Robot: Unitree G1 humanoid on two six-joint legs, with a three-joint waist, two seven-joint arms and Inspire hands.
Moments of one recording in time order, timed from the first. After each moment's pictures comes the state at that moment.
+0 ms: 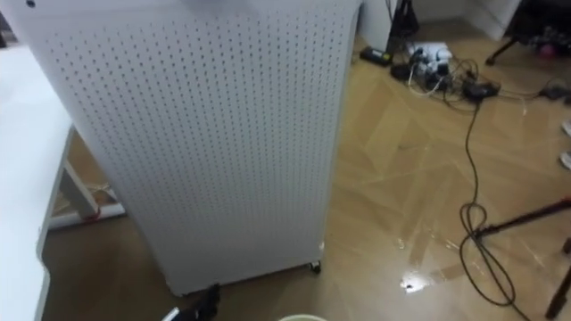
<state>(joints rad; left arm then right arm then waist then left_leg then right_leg) 0.00 0.25 -0.41 0.69 -0.39 -0.21 -0.09 0.03 -0.28 0.29 0.99 0.34 -0.13 0.13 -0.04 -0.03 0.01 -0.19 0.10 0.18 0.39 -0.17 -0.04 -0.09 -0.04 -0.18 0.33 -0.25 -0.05</state>
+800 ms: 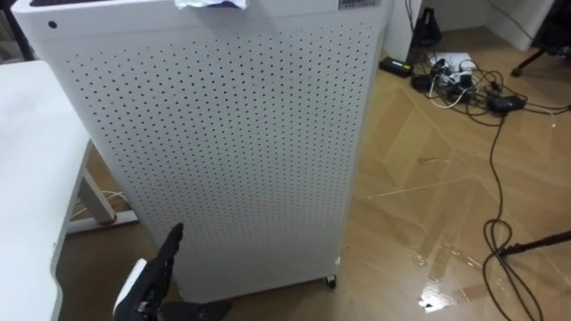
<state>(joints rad) 0.05 0.24 -0.26 0.41 -0.03 -0.29 0.16 0.04 -0.26 0.28 0.96 0.21 -0.13 0.14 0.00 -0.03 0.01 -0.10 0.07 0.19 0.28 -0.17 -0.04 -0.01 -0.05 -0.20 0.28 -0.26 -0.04</state>
